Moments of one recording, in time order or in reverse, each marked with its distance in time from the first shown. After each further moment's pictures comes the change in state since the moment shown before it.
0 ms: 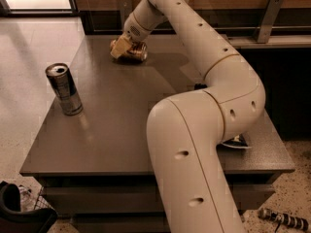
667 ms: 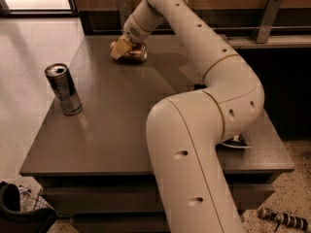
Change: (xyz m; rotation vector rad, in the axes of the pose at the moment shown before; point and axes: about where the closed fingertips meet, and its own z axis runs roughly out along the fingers) arm 0.001 0.002 0.008 -0.011 0.004 0.001
